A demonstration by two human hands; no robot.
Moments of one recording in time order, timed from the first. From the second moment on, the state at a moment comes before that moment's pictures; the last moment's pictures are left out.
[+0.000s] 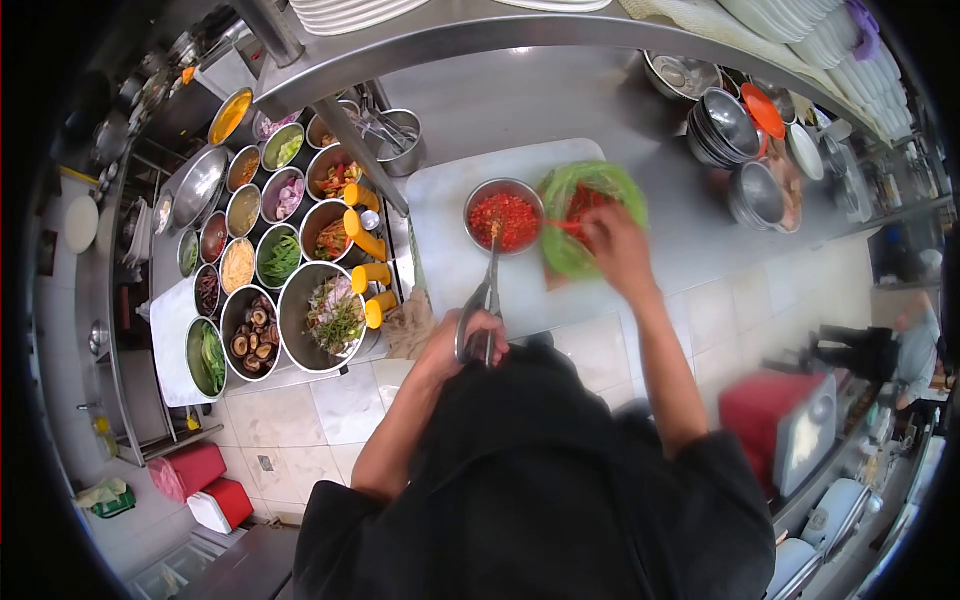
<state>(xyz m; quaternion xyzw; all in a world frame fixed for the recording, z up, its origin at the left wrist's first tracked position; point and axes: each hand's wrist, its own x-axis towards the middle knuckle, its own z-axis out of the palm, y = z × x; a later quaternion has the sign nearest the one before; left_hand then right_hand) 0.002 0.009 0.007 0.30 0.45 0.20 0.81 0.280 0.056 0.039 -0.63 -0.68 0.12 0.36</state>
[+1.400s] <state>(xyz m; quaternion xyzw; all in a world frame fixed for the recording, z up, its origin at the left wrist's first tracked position) 0.017 0.015 0.006 0.25 0.42 0.19 0.85 0.230 0.073 0.005 -0.62 -0.67 0.17 0.37</state>
